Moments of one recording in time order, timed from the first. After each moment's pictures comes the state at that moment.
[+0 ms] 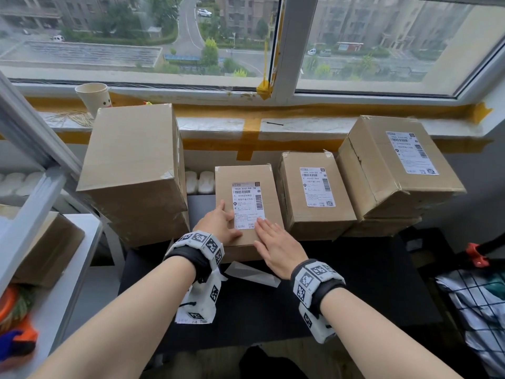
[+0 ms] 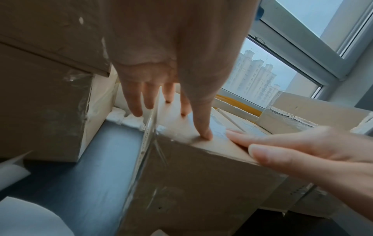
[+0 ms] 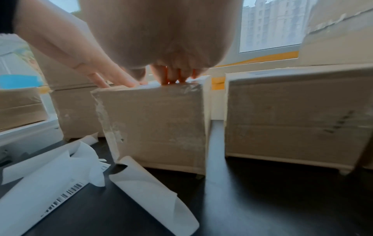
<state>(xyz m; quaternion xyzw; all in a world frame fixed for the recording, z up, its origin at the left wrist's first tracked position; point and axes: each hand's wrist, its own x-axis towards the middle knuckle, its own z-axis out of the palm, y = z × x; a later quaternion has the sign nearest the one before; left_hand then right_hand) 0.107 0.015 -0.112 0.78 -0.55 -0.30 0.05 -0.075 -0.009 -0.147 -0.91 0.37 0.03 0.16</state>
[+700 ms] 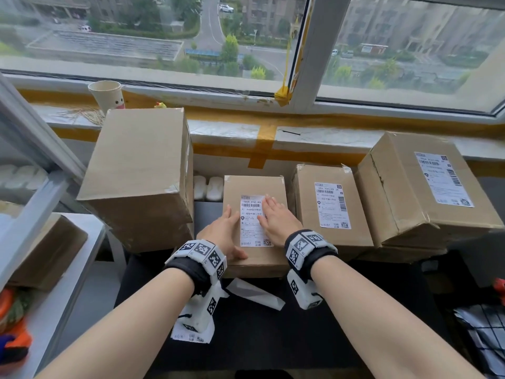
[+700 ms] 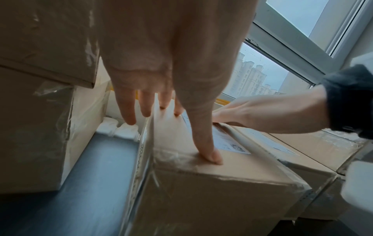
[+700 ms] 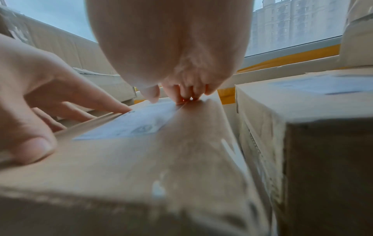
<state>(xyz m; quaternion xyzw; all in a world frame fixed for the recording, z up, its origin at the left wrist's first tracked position) 0.115 -0.001 -0.107 0.78 -0.54 -0.32 0.03 -0.019 -0.098 -0.122 -0.88 0.41 0.14 0.20</state>
